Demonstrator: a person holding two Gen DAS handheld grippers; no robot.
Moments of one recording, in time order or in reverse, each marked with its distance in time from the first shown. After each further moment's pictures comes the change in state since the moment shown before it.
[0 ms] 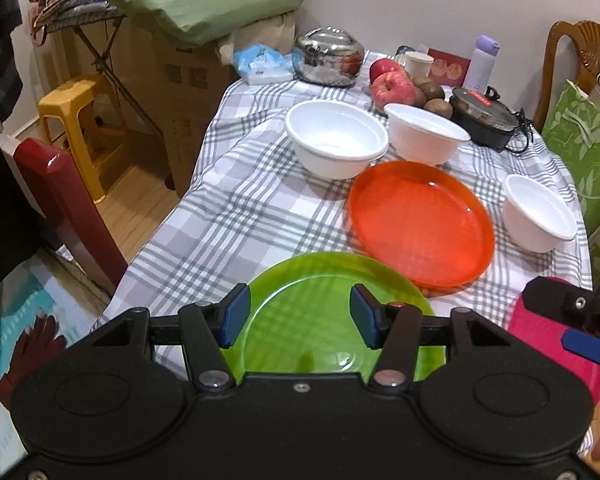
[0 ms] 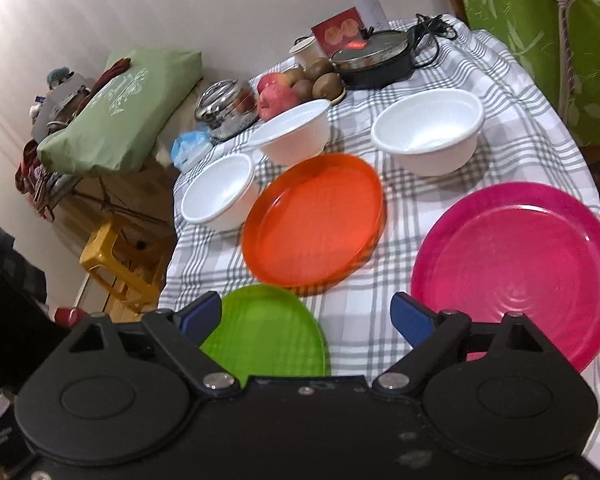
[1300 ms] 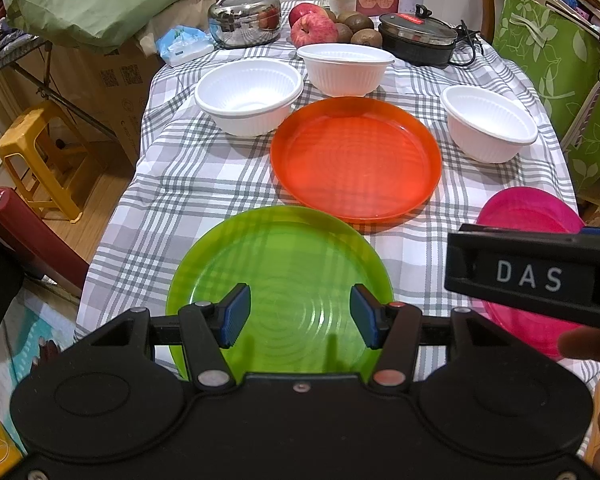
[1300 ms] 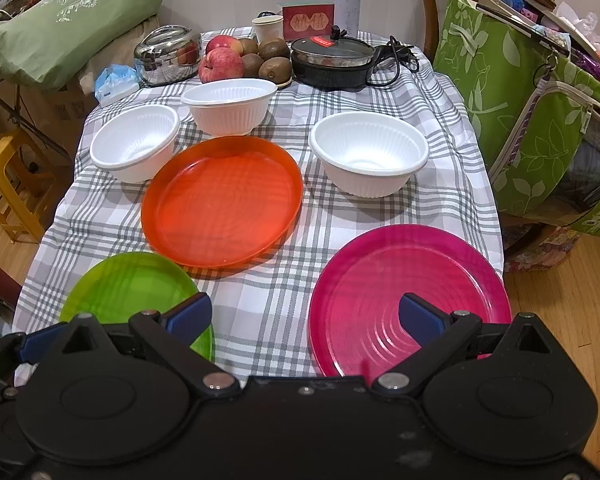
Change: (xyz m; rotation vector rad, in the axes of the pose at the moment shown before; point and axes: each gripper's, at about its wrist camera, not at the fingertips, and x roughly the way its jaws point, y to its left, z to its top) left arm 0.002 -0.065 -0.014 0.239 0.123 -0.017; right arm 0.013 0.023 0.004 -0.274 0.057 -0.399
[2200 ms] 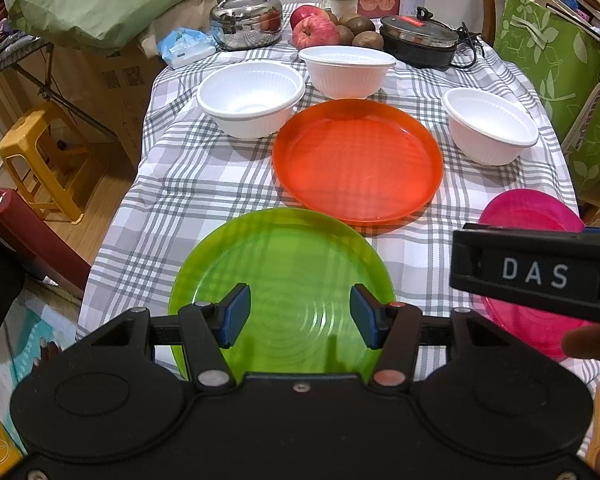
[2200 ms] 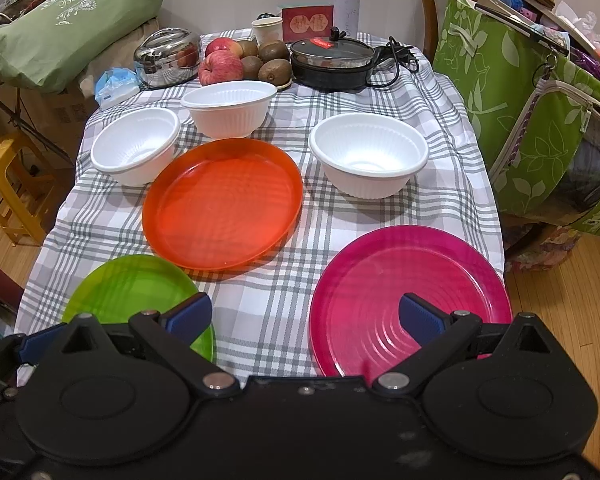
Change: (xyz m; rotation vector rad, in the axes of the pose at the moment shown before) left arm -0.001 0.001 0.000 0.001 -0.005 0.002; right arm -0.002 0.000 0.003 0.006 -0.001 0.005
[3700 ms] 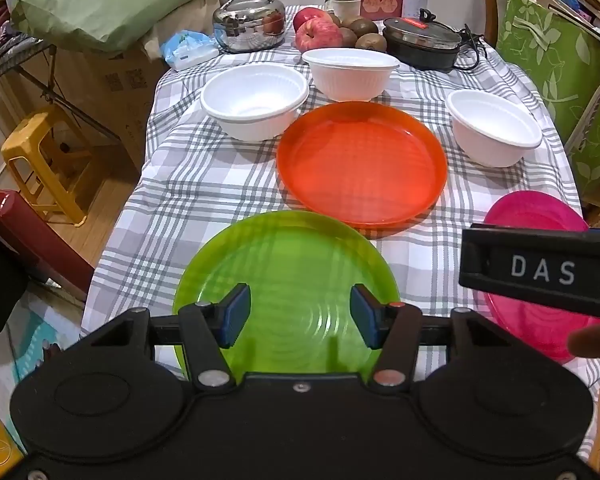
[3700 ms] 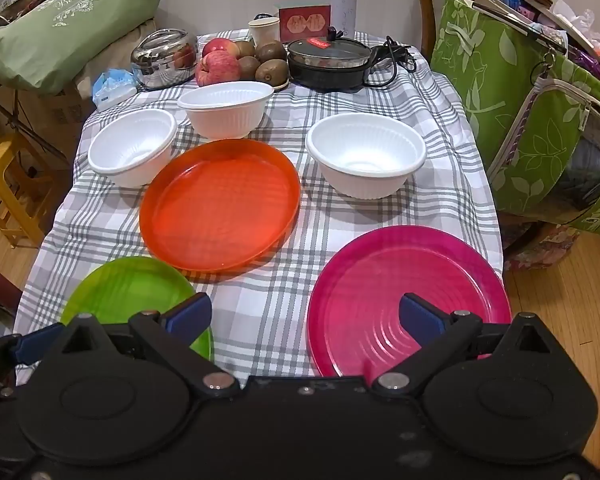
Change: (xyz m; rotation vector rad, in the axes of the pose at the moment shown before) left arm 0.001 0.001 0.000 0.000 -0.009 0.007; right arm 0.003 -0.001 0.000 0.004 0.002 -0.005
